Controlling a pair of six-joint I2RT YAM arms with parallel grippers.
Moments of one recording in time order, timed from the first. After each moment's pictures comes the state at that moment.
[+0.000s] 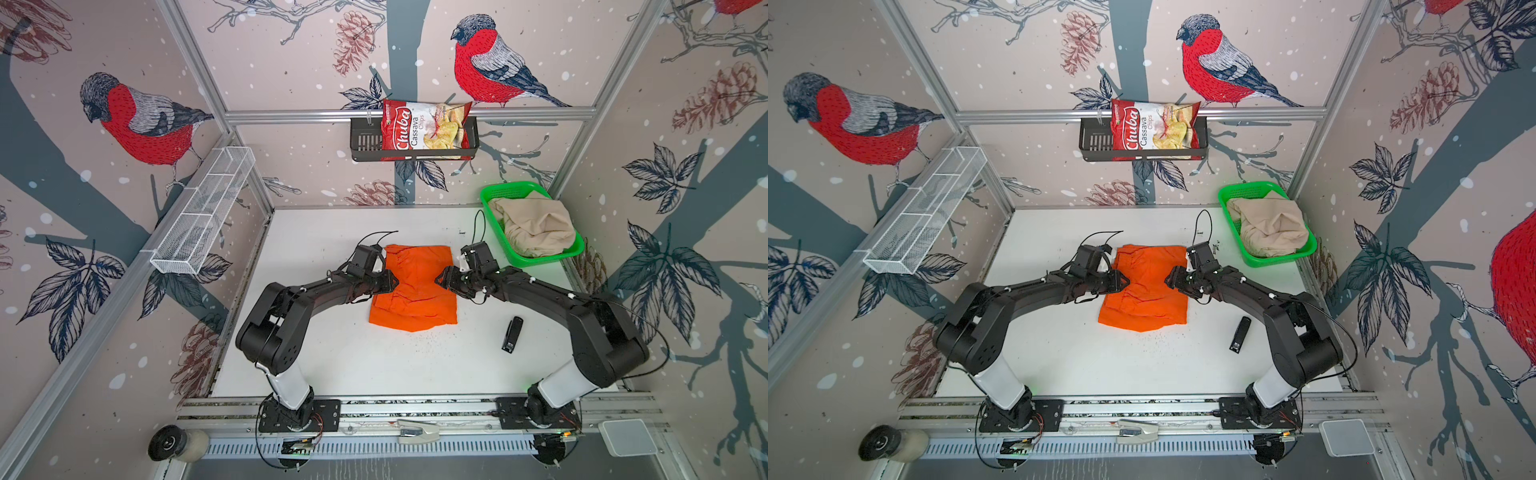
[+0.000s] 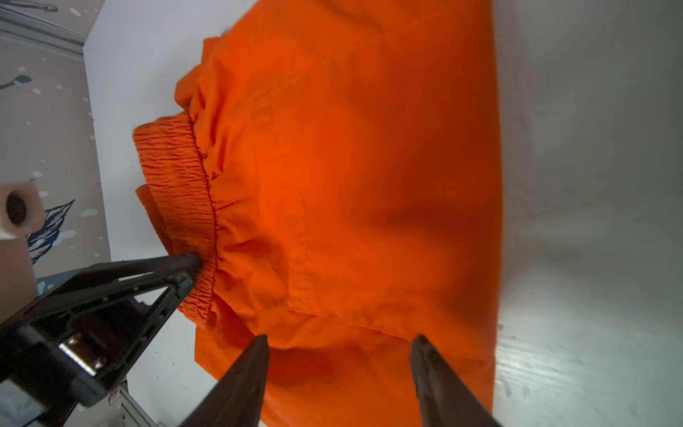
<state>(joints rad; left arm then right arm) -0.48 1.74 0.93 -0.05 0.34 -0.52 0.50 1.60 0.89 -0.22 -0.30 0.72</state>
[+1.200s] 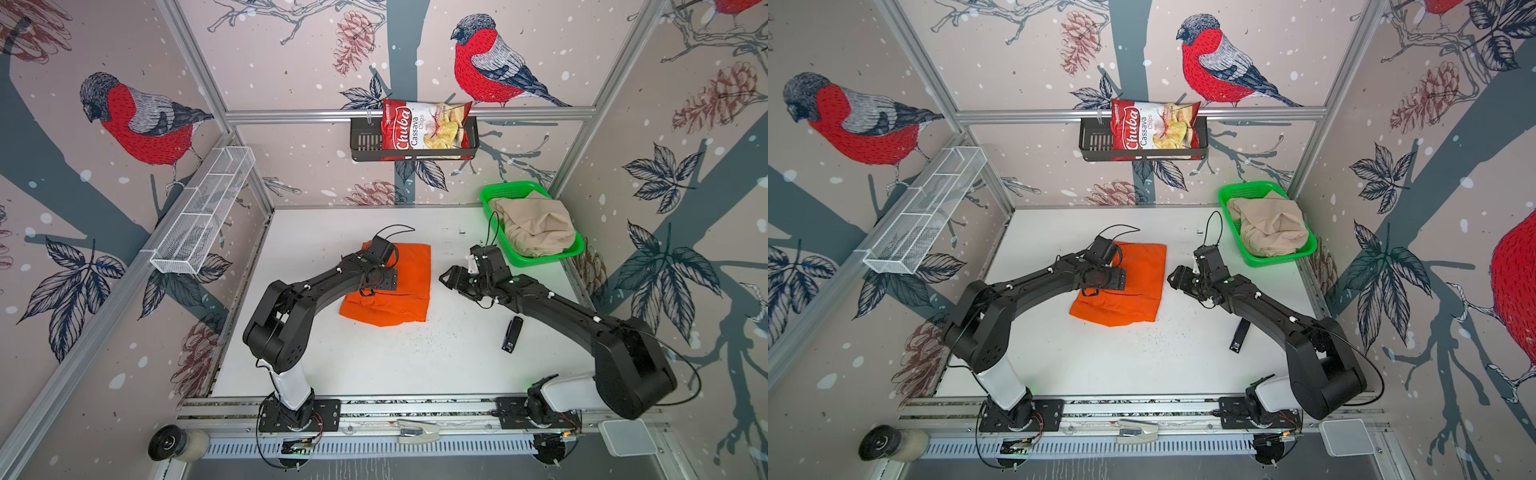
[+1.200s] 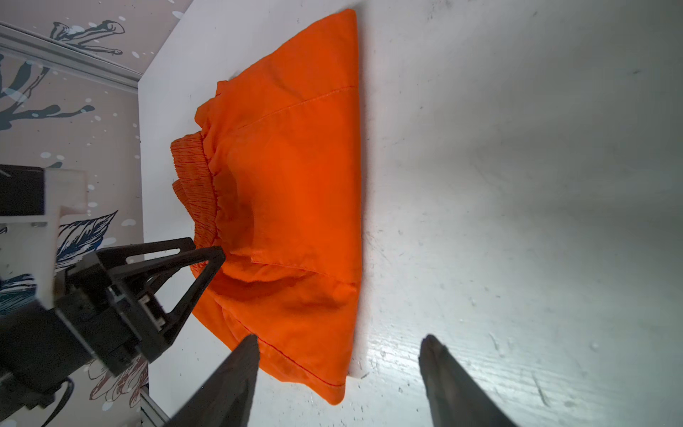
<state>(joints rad) -0.56 1.77 1.18 -0.52 -0.12 -0.42 0.50 1.40 0.82 -0.22 -0.26 0.75</state>
